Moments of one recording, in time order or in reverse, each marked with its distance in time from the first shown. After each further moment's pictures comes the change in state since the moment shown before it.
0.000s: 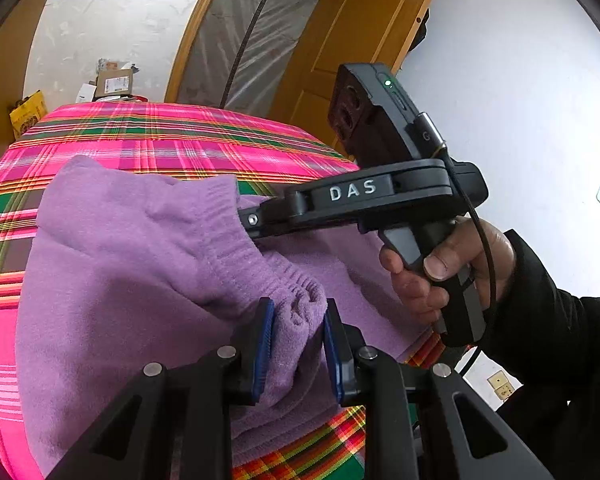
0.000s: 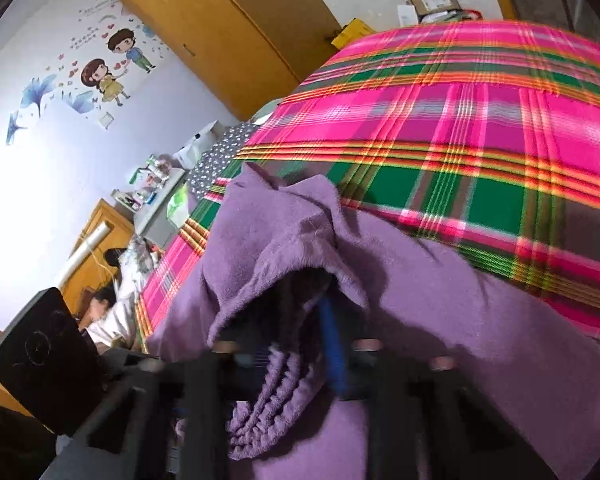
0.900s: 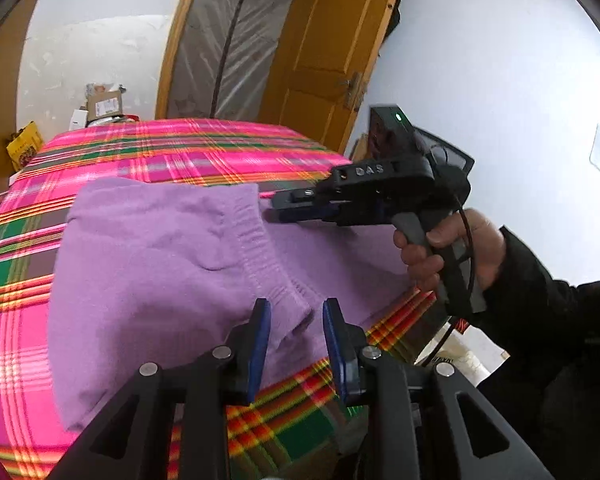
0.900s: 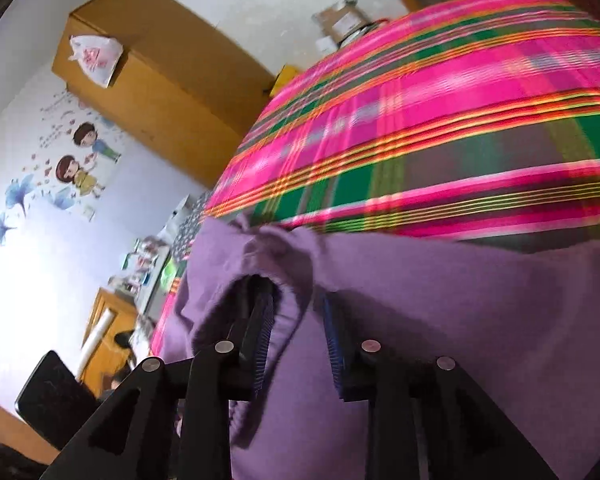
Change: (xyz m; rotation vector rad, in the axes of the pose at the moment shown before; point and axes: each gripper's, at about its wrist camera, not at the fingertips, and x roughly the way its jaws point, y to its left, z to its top) left arm -0.030 -0.016 -0.005 0.087 -0.018 0.049; right arm -0.080 -0.049 -0.048 0.276 -0.230 -0.048
